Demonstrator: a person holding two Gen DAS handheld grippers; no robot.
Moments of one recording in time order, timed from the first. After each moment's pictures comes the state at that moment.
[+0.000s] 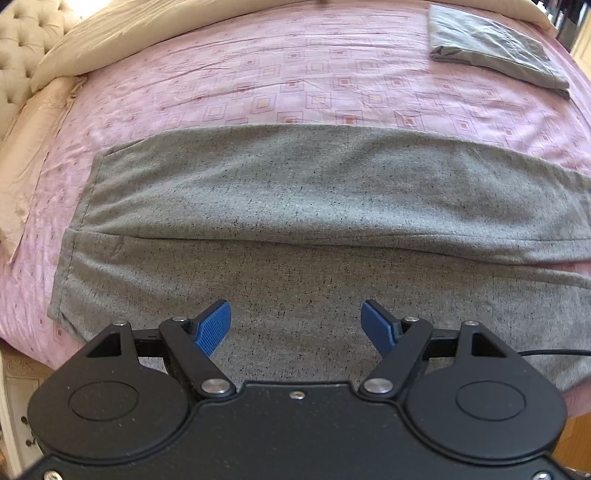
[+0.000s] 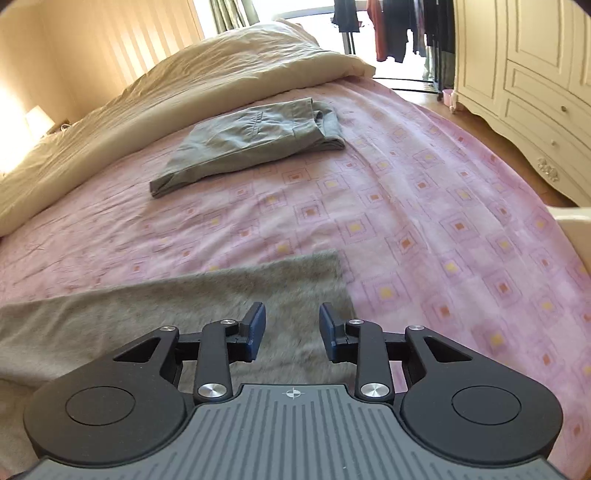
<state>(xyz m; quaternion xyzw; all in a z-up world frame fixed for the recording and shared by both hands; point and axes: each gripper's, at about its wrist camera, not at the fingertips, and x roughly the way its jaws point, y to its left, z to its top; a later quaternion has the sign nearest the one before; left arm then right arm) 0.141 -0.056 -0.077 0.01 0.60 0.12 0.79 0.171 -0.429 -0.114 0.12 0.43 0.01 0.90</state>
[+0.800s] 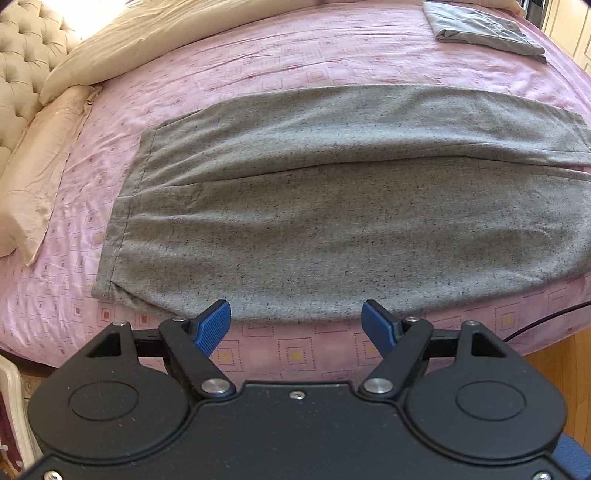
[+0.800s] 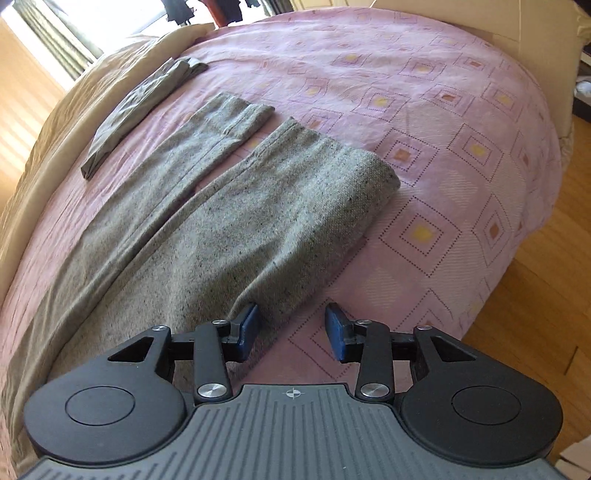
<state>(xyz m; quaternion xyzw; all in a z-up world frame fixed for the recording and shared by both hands) 0.014 0.048 -0.075 0.05 0.57 0.09 0.82 0.030 -0.377 -0.195 0.31 0.42 -0.18 0.83</state>
